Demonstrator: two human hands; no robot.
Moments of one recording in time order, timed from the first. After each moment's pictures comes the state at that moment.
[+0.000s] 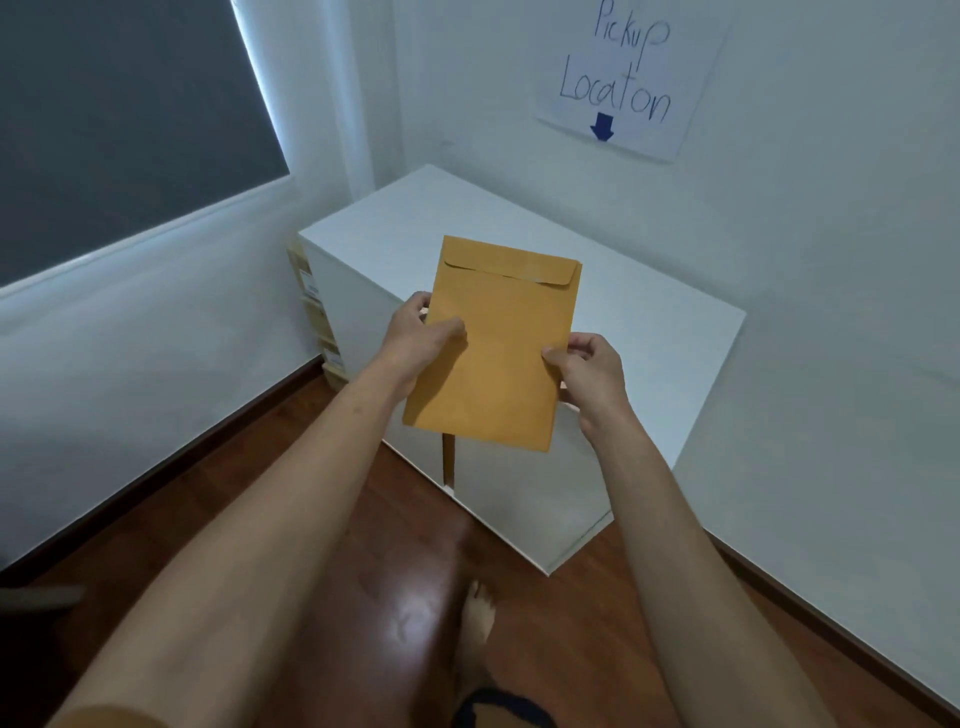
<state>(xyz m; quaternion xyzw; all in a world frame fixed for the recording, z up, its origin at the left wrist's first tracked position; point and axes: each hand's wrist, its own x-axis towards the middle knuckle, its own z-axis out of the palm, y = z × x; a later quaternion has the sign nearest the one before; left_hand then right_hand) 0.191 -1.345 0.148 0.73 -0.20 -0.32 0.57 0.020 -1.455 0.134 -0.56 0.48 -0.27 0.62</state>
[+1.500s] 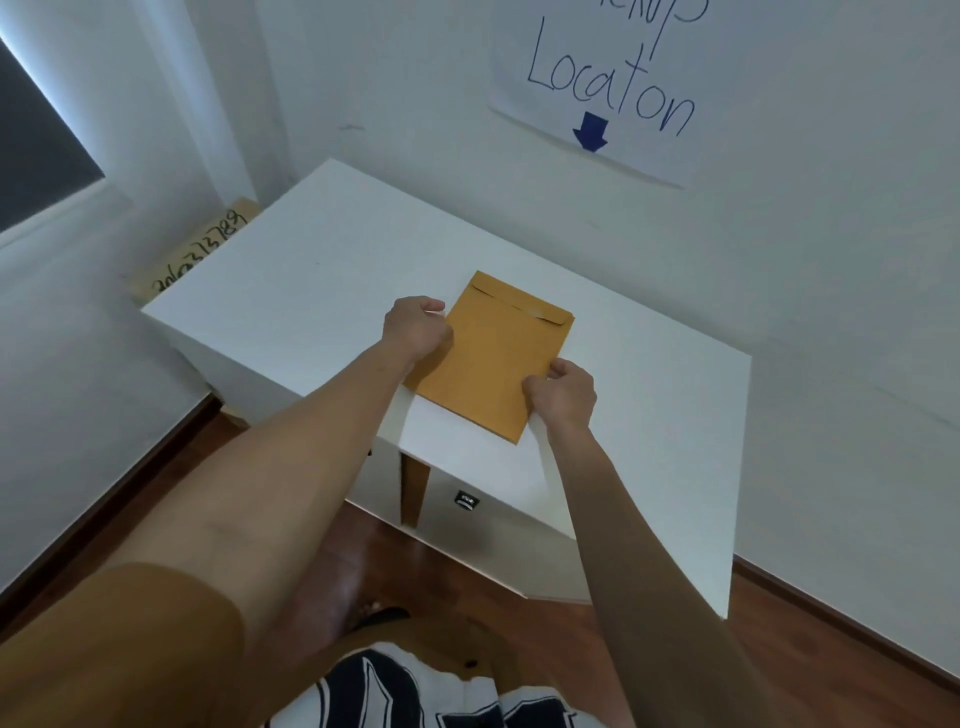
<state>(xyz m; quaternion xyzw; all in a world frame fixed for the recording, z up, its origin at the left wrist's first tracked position) 0.388 -1.605 0.046 0.78 -0.26 -0.39 0.42 0.185 -1.622 0.071 -0.56 0.67 -0.22 0.43</state>
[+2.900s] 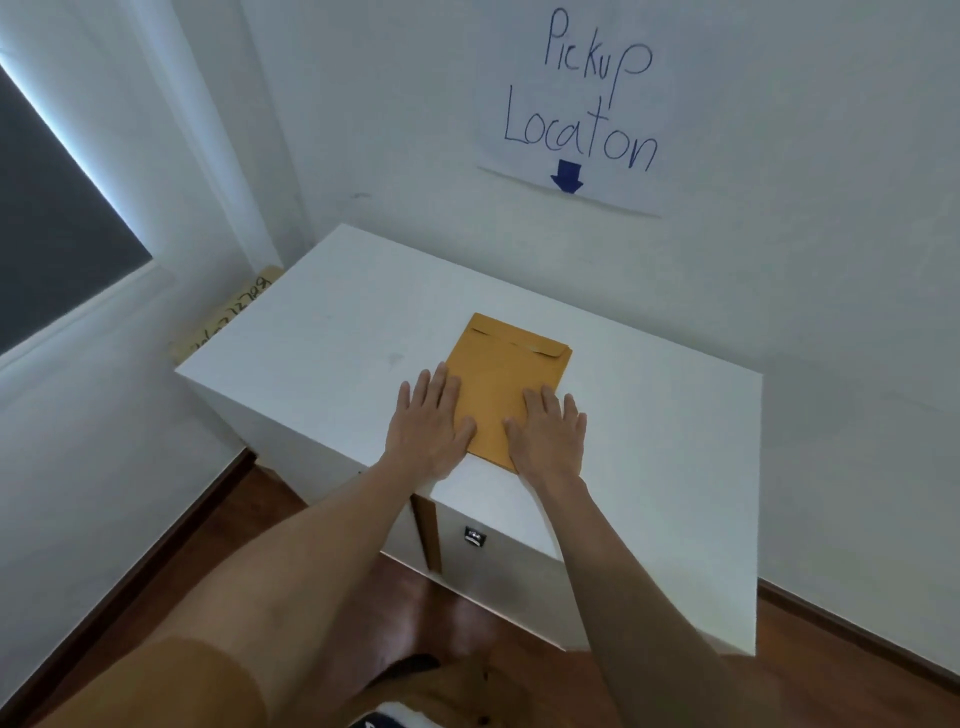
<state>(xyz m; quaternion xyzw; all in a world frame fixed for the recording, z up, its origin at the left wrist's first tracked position) 0.337 -1.550 0.007 0.80 -0.59 -0.11 0.01 0.177 -1.617 0.023 -0.81 0.56 0.00 0.15</state>
